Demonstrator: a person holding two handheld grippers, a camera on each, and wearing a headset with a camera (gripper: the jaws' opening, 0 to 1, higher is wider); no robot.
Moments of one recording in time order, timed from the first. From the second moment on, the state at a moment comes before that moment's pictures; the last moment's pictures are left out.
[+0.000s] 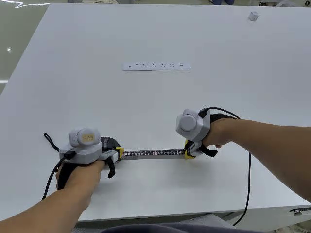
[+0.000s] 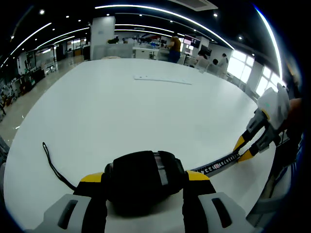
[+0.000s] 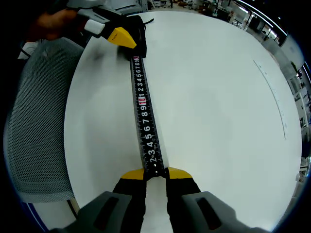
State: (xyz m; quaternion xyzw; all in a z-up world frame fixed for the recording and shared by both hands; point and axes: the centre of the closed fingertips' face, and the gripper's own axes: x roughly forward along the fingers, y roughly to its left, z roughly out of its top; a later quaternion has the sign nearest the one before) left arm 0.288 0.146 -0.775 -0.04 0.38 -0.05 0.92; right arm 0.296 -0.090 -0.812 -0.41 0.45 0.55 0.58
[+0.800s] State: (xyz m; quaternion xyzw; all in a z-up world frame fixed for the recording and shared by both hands) left arm 0.290 0.147 -0.778 -0.05 0.38 -0.05 0.92; right arm 0.295 -0.077 -0.813 -0.40 0.45 0.55 0.58
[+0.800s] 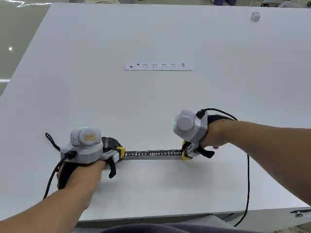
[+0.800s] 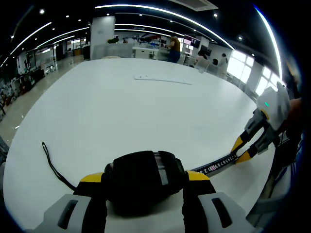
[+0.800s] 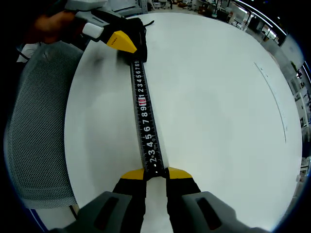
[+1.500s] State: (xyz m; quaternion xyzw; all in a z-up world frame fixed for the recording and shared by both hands) left arm 0.292 0.149 -0.780 -0.05 0.38 -0.05 0.92; right arm 0.294 -0.063 -0.812 -0.40 0.44 0.55 0.58
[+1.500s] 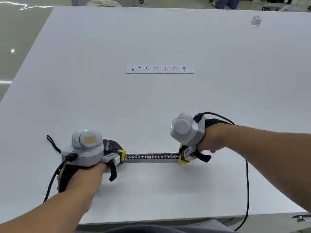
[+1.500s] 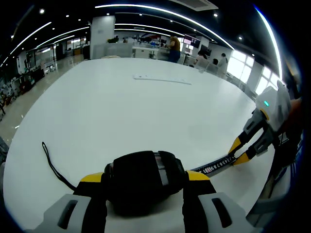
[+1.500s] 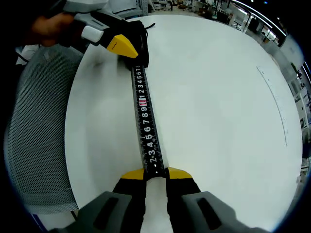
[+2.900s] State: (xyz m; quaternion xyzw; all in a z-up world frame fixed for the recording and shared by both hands) left arm 0.291 0.148 -0.778 -0.05 0.38 -0.05 0.92; right arm 0.292 -0.044 -0.813 -0.39 0.44 0.56 0.59
